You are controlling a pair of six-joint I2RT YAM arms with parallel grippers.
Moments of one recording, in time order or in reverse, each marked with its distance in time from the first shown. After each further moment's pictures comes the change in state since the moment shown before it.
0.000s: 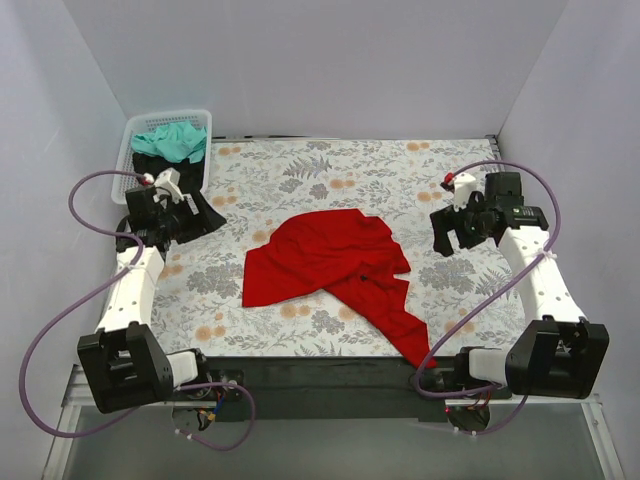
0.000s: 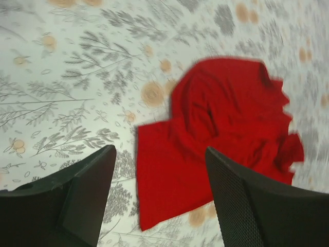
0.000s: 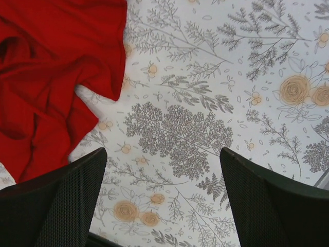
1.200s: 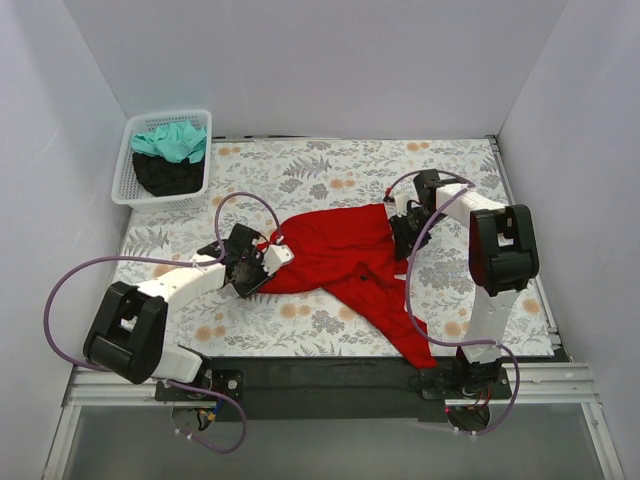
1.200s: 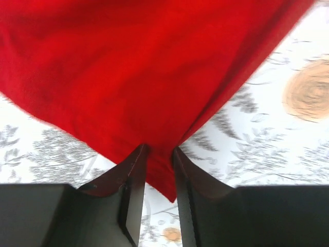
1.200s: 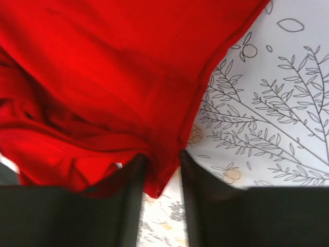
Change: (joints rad) left arm -0.634 0.173 -0.215 -0.135 -0.367 0.864; right arm 0.217 0.709 0.262 -0.049 -0.130 0.076
